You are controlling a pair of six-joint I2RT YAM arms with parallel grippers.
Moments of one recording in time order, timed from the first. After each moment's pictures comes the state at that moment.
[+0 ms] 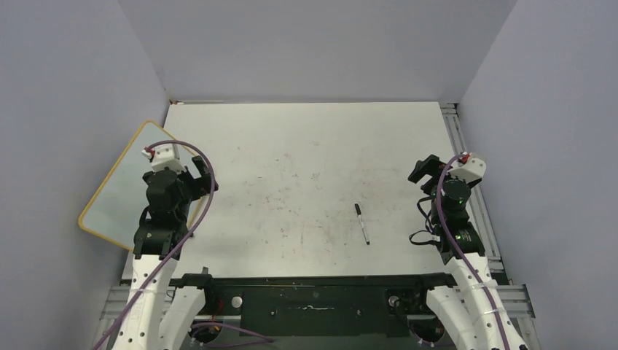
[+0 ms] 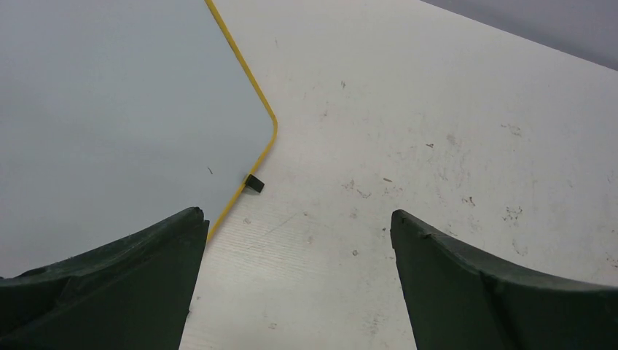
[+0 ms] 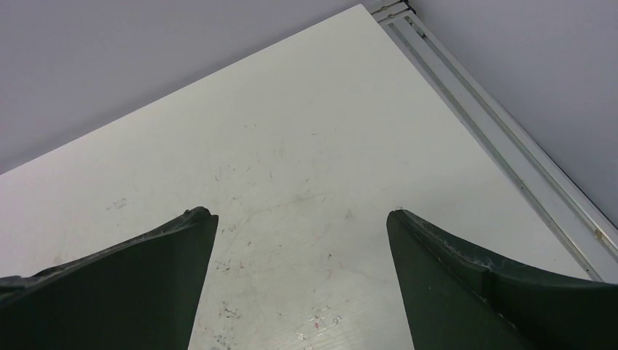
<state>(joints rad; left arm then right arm) -0.06 0.68 0.79 -0.45 -0.21 -0.30 0.10 0.66 0.57 -0.09 0.34 0.36</state>
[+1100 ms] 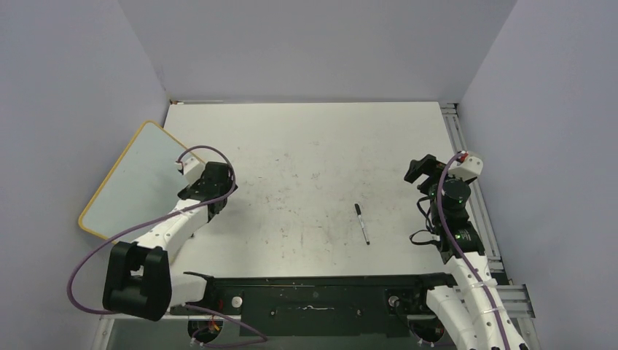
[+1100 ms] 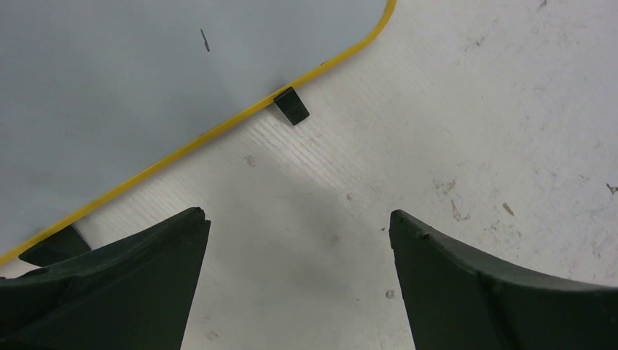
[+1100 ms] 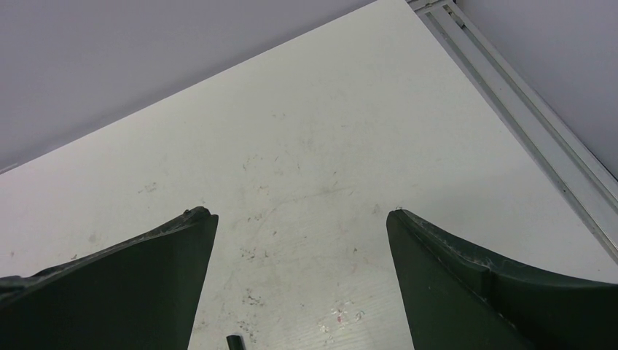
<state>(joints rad) -0.23 1.23 0.68 -0.35 -0.59 -0.83 0.10 0.66 0.57 -0.10 0.26 0.38</state>
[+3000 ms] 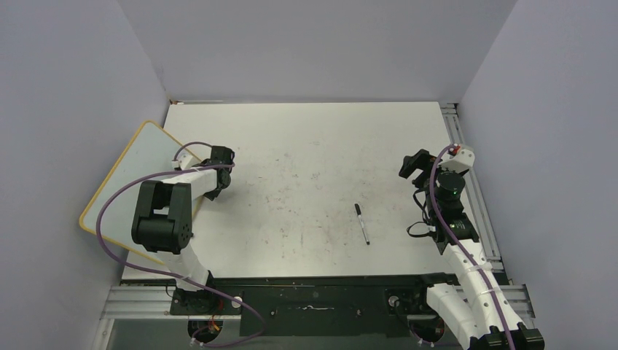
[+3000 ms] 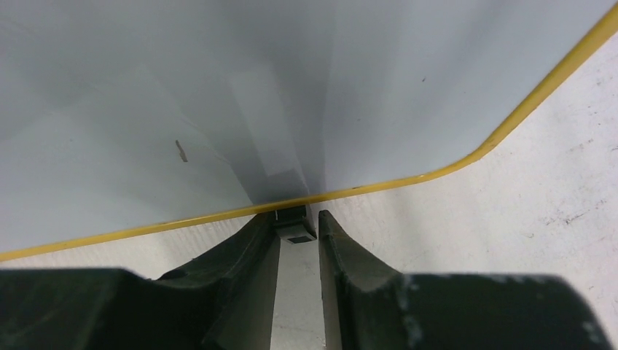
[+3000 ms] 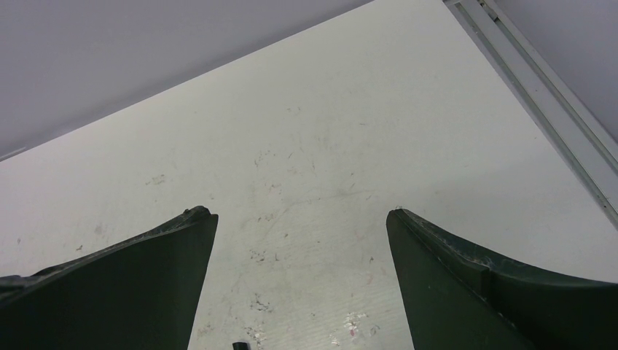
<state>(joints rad) -0.12 1.74 0.95 -0.40 -0.72 -1.17 0.10 0.78 0.57 0.02 0.20 0.38</state>
